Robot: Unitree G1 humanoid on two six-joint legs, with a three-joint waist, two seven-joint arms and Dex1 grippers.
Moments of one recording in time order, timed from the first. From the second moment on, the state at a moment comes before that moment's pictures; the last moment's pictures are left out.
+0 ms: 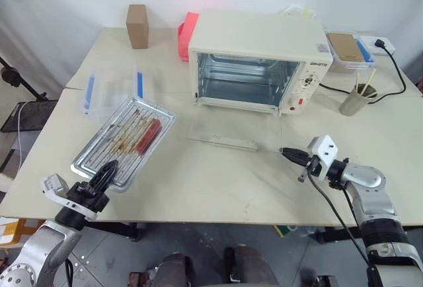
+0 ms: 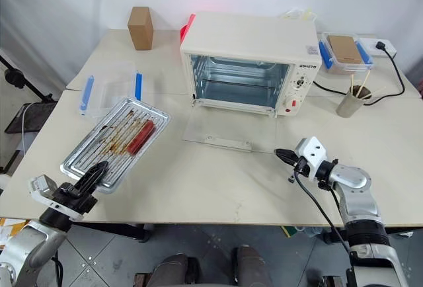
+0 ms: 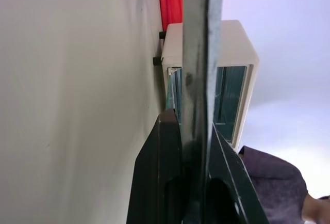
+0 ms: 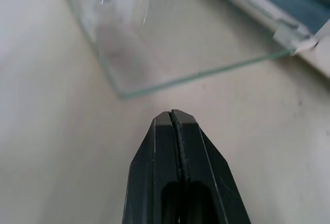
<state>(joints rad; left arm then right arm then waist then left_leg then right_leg) 0.13 0.29 0.76 -0.15 -1.94 1.03 0.20 -0.39 -0.56 -0.11 0.48 0.24 -0.24 1.01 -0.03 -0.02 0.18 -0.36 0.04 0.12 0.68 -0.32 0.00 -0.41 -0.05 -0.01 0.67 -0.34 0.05</state>
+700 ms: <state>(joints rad) 0.00 0.54 0.46 -0.01 -1.94 1.20 0.09 -0.16 -0.71 -0.36 -0.06 0.72 0.22 1.09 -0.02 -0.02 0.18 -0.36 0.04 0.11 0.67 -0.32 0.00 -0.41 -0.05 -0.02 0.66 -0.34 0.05</state>
